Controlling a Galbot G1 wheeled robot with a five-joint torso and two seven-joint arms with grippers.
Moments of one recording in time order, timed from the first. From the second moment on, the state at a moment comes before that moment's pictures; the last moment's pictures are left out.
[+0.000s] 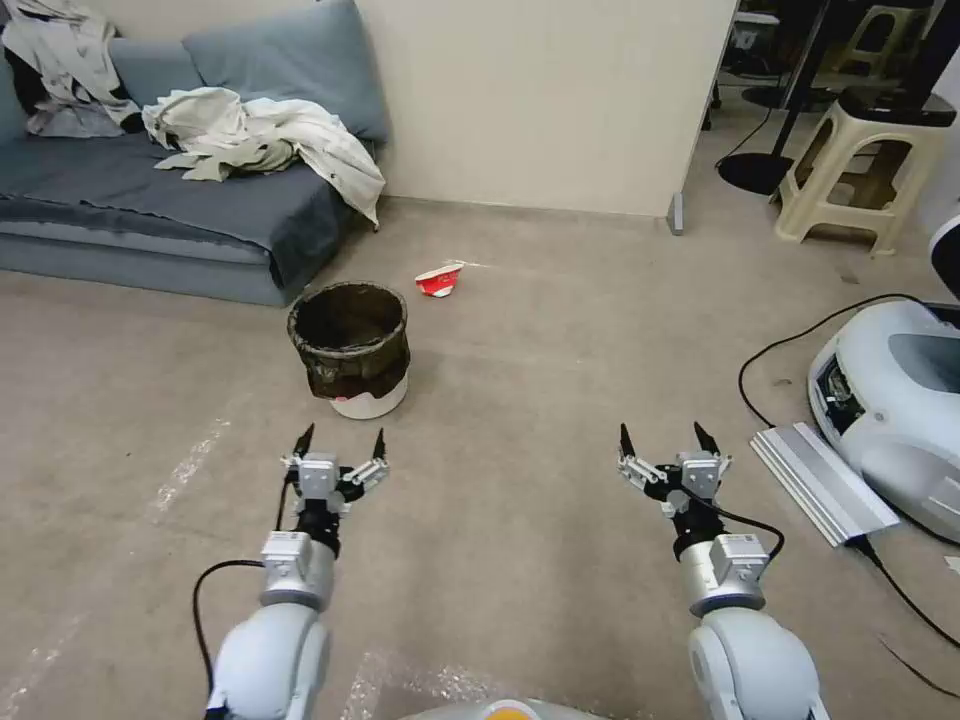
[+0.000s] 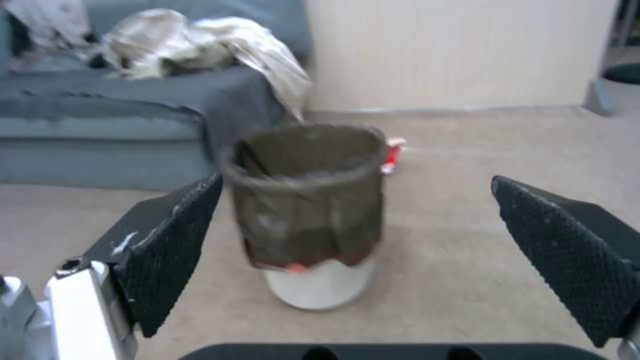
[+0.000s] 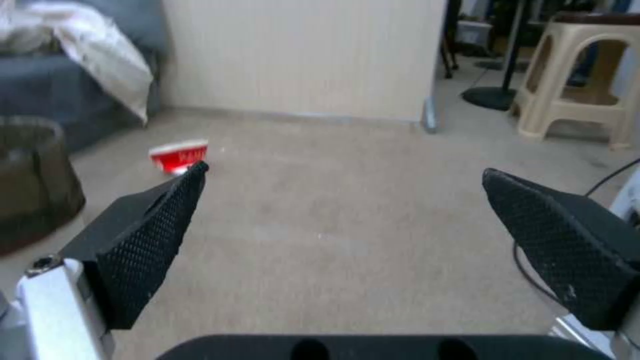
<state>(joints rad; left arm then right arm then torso) 1.59 -1.45 -0.61 -2.11 -0.06 0.04 -0.03 -1.61 1.54 0.53 2.16 0.01 -0.07 0.06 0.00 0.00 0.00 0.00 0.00</state>
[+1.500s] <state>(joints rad) 1.80 -1.34 -0.79 -2.42 -0.19 0.06 -0.12 -1.67 1.55 0.49 2.28 0.08 -0.12 0.07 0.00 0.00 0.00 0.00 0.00</state>
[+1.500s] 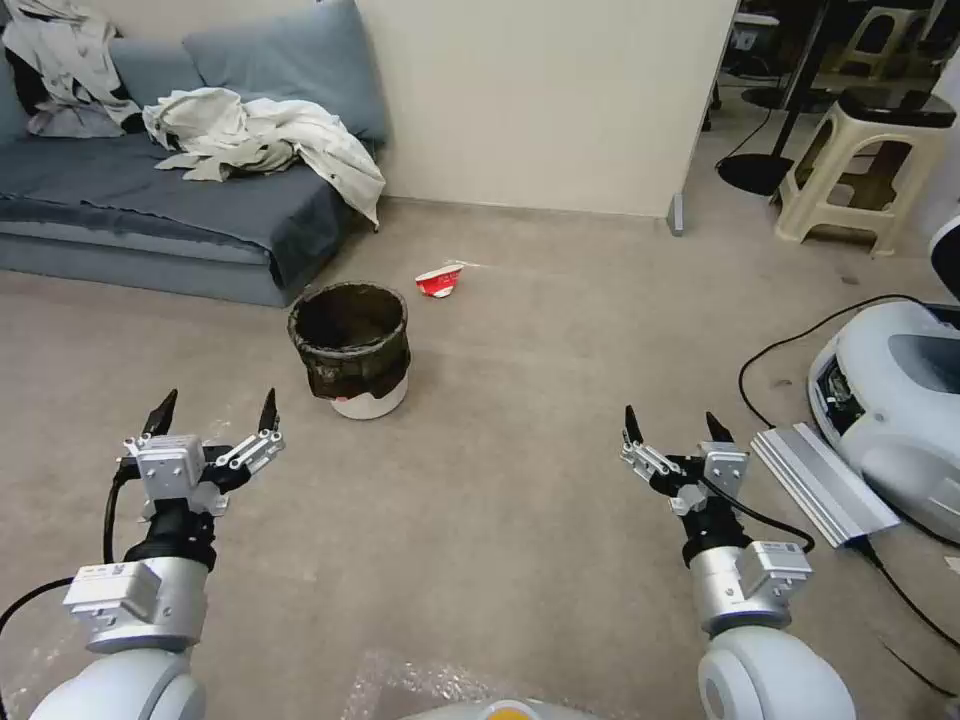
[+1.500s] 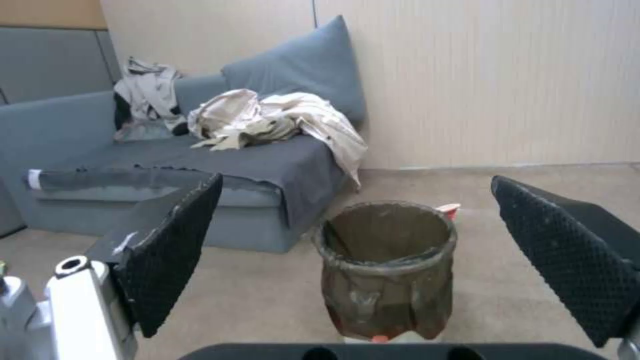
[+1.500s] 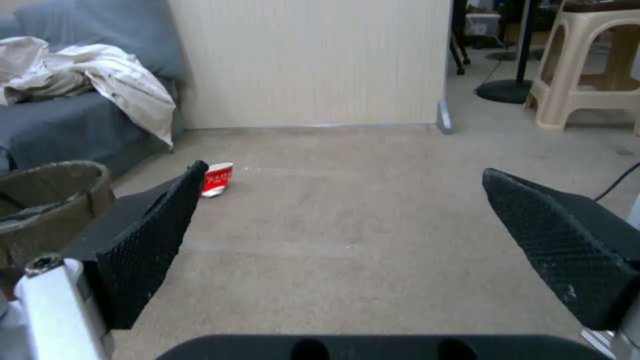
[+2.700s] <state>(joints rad) 1.80 -1.35 -0.78 -2.40 -0.18 0.02 -0.11 -1.67 1.55 0.49 2.29 0.07 -0.12 0.07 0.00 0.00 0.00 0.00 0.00</state>
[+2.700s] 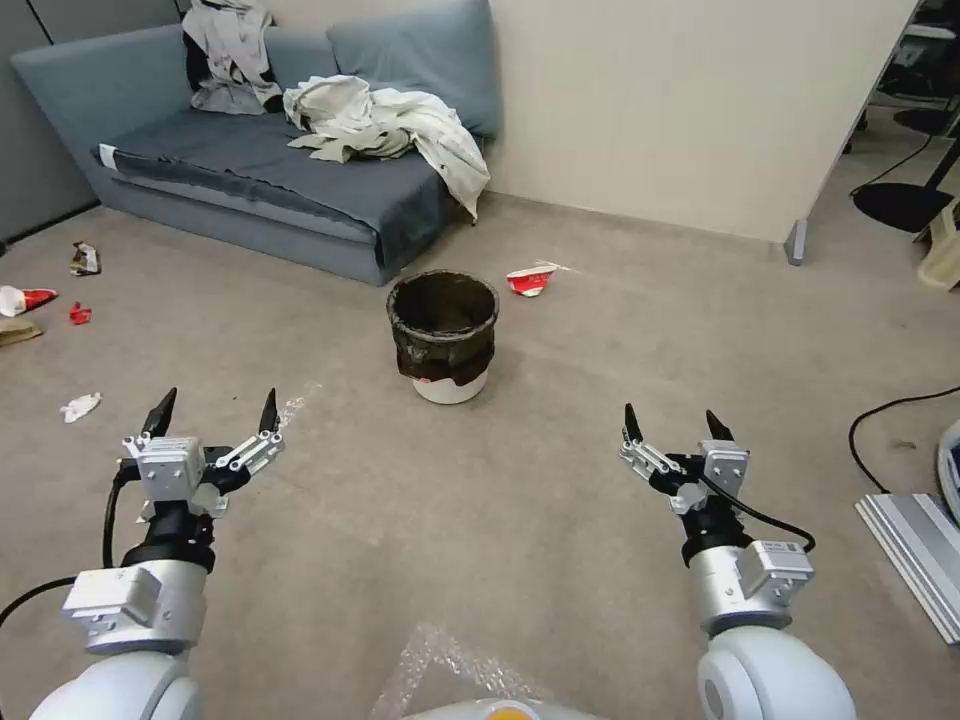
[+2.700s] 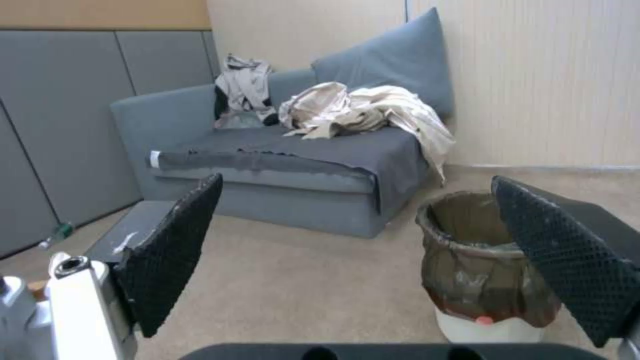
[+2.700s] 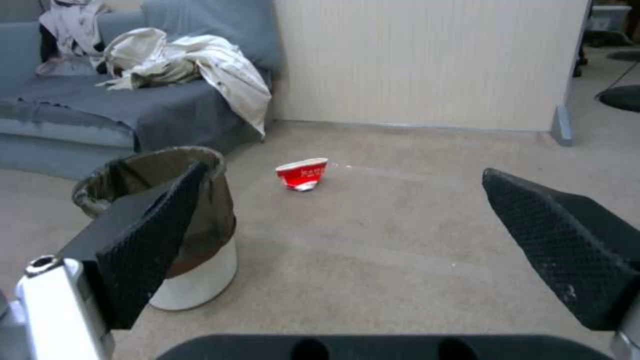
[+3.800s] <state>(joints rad) 1.80 -1.34 -0.79 -2.41 -0.18 0.03 -0.11 -1.67 1.56 0.48 2.29 0.07 -0.12 0.07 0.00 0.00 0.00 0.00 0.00</state>
